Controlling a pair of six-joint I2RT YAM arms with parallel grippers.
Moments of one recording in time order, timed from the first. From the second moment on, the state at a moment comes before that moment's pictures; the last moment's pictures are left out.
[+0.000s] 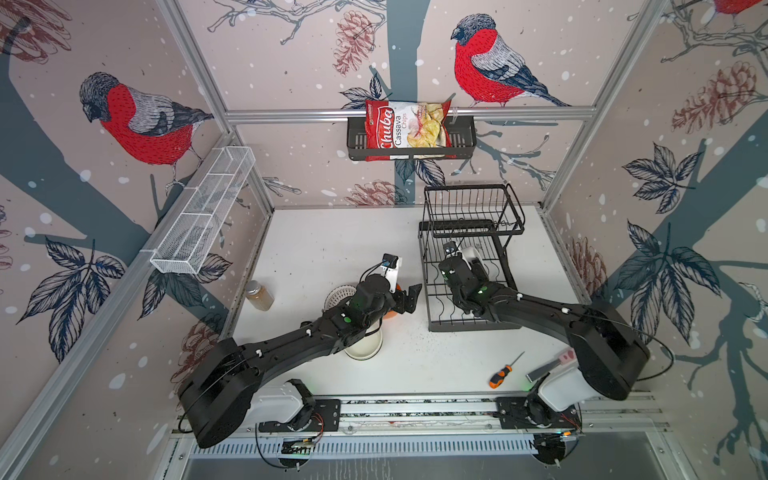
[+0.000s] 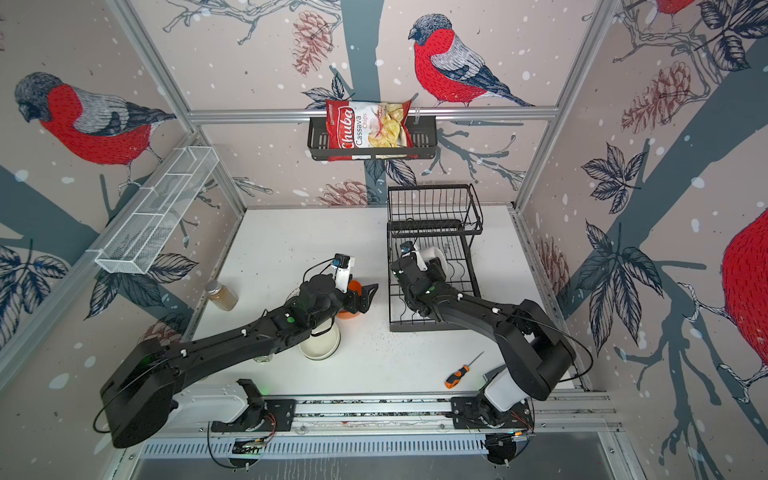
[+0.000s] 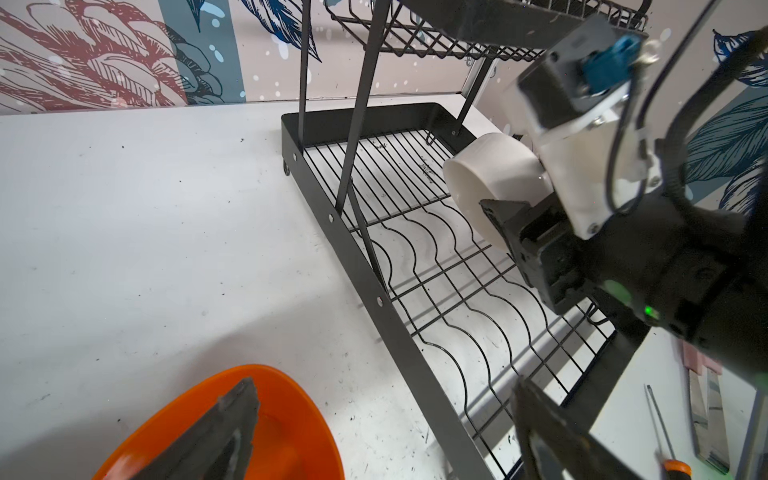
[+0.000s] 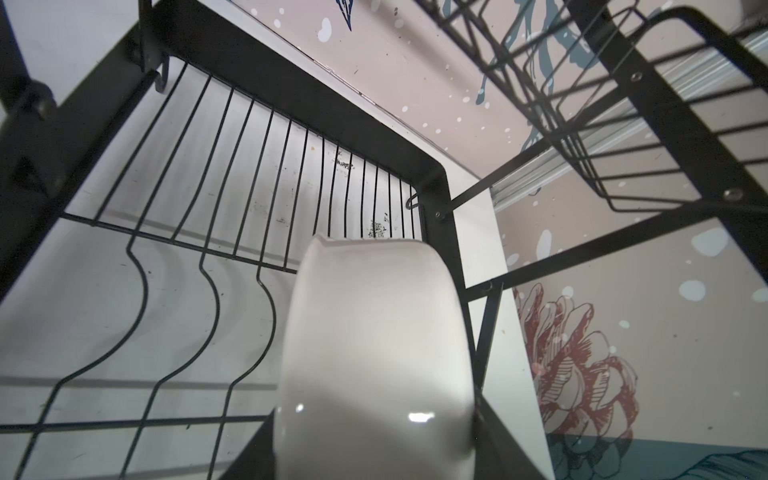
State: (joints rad) left arm -0.83 1.27 0.66 0.21 -0.13 -0.34; right arm 0.77 1.56 0.86 -0.04 0.90 -0.14
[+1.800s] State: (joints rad) left arm -0.83 1.34 0.69 0.14 -0.11 -0.34; right arm 0.53 2.05 0.96 0.75 0.92 -0.87
